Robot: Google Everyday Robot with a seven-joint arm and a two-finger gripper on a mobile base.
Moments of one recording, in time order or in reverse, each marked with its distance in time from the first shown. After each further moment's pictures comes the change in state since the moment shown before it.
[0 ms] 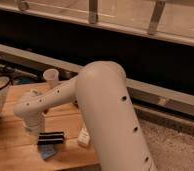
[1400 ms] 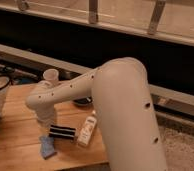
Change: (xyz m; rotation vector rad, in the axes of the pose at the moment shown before) arm 0.041 -0.033 -0.037 0.062 0.021 0.146
